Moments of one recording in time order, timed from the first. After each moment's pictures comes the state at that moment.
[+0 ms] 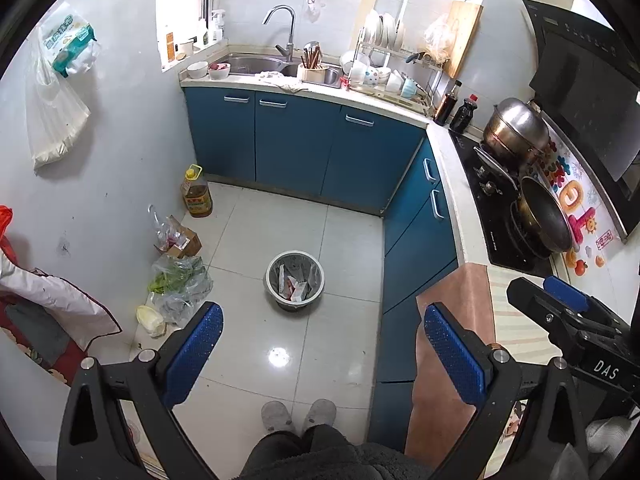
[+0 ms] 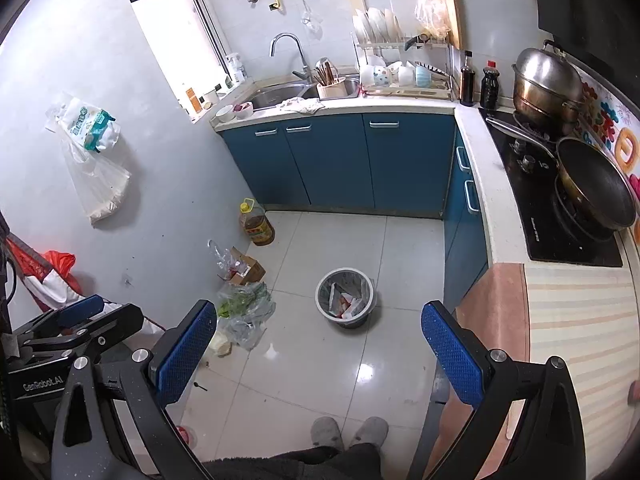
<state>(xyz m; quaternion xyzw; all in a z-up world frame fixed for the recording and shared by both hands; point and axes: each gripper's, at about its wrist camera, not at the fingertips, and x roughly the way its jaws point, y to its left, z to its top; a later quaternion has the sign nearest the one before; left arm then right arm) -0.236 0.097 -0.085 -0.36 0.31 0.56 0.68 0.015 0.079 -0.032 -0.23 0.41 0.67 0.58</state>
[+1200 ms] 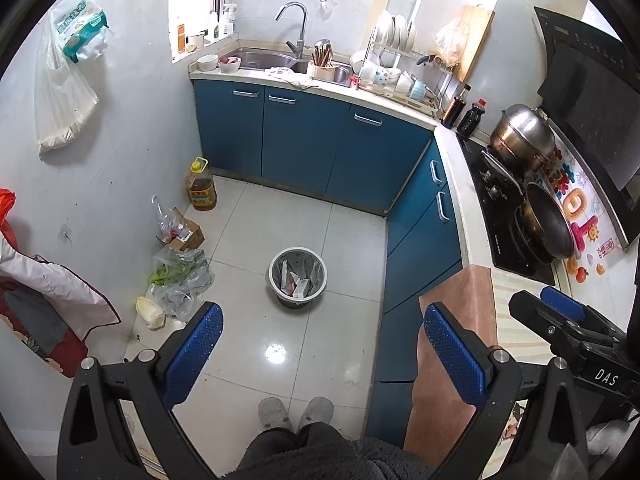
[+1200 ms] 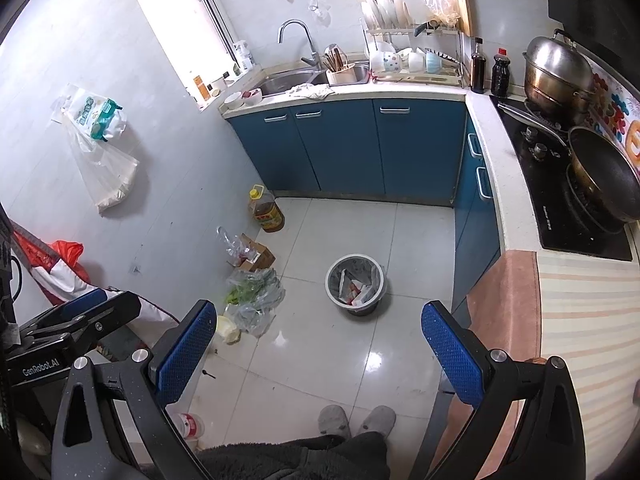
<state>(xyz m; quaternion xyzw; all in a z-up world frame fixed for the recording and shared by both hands) -0.251 0.095 -0.087 -0.38 0.30 0.56 0.67 0.007 0.077 -0.044 -0.24 0.43 0.67 0.55</state>
